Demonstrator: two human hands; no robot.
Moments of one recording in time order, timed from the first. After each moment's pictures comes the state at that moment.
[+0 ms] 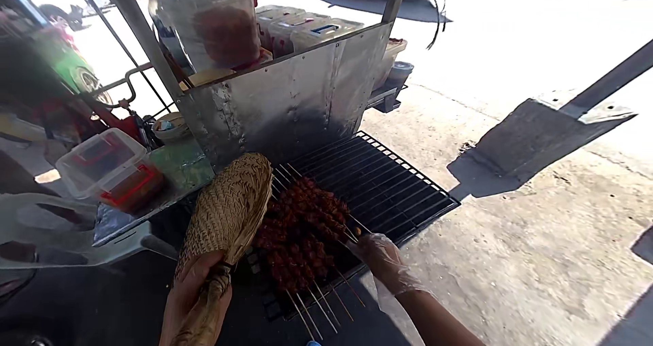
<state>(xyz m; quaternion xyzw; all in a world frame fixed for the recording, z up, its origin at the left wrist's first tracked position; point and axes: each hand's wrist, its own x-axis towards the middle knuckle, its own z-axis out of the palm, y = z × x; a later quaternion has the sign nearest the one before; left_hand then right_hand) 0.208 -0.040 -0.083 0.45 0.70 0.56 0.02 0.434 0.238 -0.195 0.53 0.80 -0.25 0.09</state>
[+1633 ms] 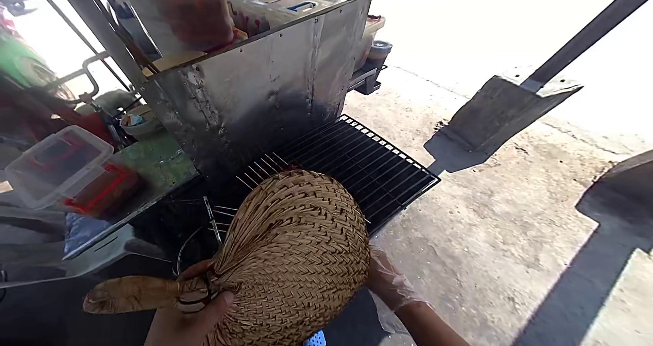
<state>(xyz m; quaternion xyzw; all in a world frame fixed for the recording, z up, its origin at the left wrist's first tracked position) 0.220 -0.055 -0.058 0.33 0.72 0.56 0.25 0.461 0.175 -0.200 0.53 0.78 -0.31 0.12</state>
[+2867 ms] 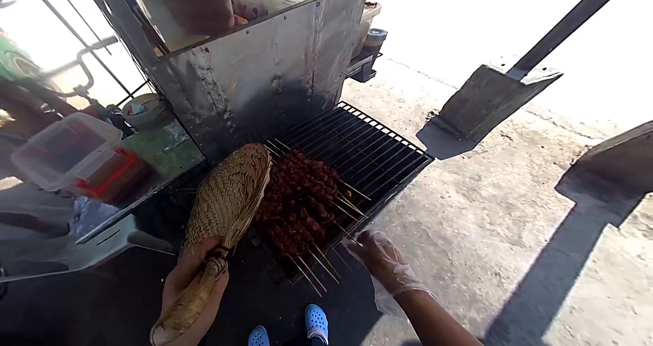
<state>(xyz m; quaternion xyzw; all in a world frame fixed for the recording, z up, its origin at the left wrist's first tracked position) 0.192 -0.077 -0.096 0.44 0.69 0.56 0.12 0.465 0.139 -0.206 0.59 0.74 -0.31 0.07</state>
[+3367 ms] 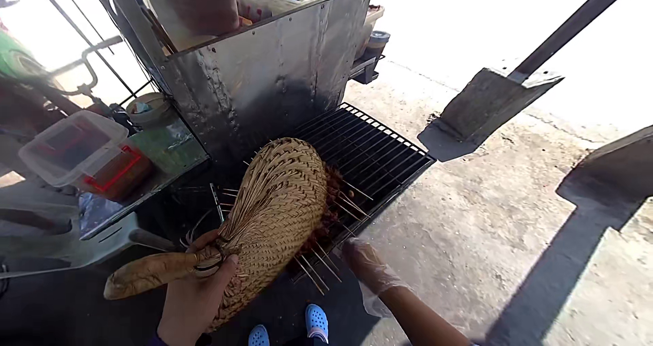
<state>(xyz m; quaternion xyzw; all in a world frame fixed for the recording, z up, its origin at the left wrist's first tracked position) 0.201 -0.077 -0.077 0.36 0.71 0.58 0.19 0.443 0.122 -0.221 0.54 0.78 -0.29 0.16</state>
